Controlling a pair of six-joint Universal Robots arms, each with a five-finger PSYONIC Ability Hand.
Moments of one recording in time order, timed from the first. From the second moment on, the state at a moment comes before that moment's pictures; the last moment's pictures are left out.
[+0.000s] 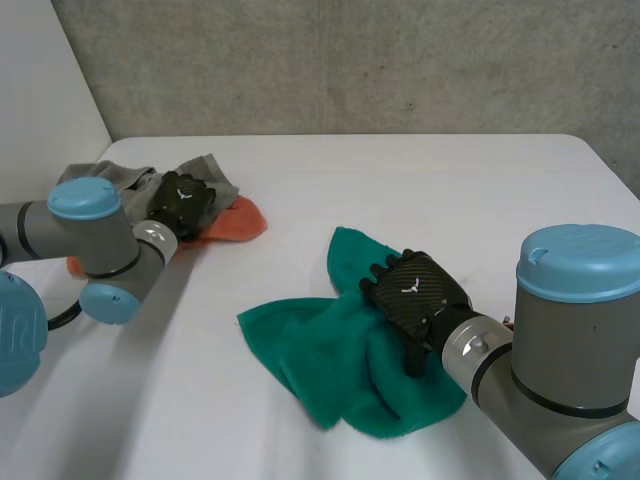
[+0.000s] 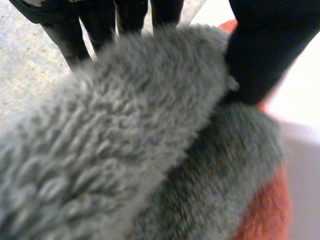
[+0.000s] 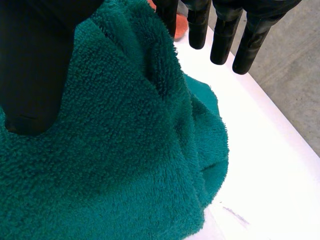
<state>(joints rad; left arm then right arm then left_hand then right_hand) 4.49 -2.55 -1.00 3.42 -1.38 3.79 2.16 -1.22 1.66 -0.02 1.45 2.59 0.94 0.95 0.93 0.94 0.74 0.20 0.22 0.21 0.23 0.05</state>
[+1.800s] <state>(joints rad) 4.00 -2.14 -1.32 3.22 -1.54 3.20 1.91 -1.10 1.45 0.08 1.36 2.71 1.06 1.19 1.17 1.19 0.95 0.96 1.17 1.18 1.18 0.96</state>
